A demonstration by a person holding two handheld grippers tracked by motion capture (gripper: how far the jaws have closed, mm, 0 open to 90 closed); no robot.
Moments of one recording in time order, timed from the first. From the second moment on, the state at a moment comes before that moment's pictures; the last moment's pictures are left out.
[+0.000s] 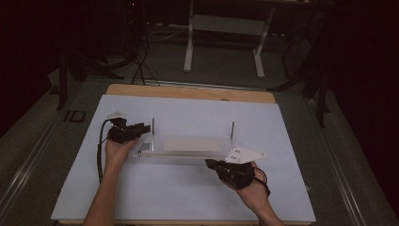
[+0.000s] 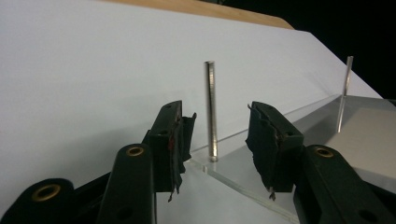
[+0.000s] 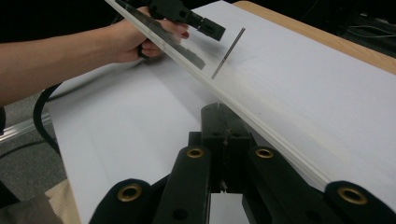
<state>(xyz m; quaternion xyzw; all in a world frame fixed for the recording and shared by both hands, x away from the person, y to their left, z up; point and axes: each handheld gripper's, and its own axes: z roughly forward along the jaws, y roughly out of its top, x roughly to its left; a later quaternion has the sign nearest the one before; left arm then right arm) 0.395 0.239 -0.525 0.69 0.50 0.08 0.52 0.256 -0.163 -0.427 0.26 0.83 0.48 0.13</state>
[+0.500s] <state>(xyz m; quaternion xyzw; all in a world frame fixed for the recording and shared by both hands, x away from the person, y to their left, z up) 0.361 0.239 -0.495 0.70 0.44 0.13 0.55 0.262 -0.161 -0.423 0.27 0.82 0.49 0.13</state>
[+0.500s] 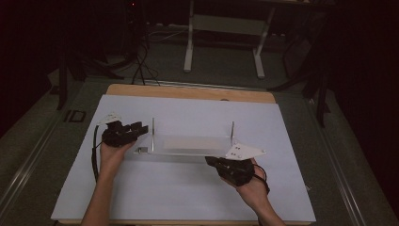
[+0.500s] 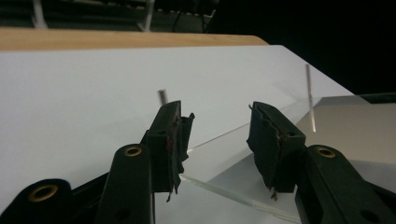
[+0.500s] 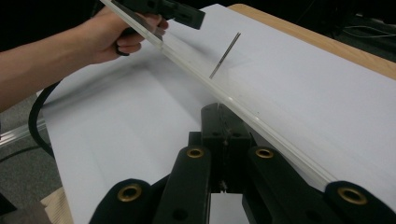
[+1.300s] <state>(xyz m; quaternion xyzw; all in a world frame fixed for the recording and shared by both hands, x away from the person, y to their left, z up) 0.316 0.250 -0.470 0.70 0.38 0.17 0.58 0.277 -0.159 -0.411 0.27 0.81 0.50 0.14</state>
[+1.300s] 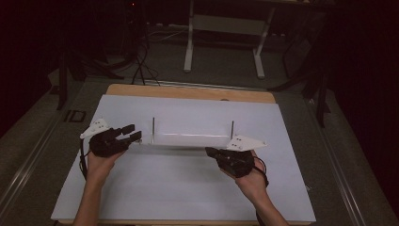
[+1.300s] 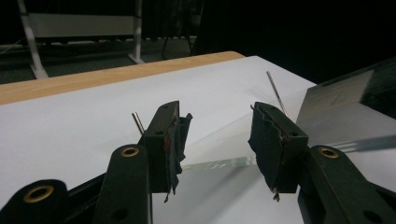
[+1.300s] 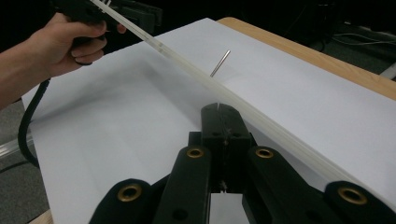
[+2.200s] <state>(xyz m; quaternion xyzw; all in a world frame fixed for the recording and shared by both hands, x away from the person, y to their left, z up) 0.300 0.262 -0.459 0.72 0.34 0.18 0.58 0.287 -0.159 -0.402 0.28 0.80 0.50 0.15</state>
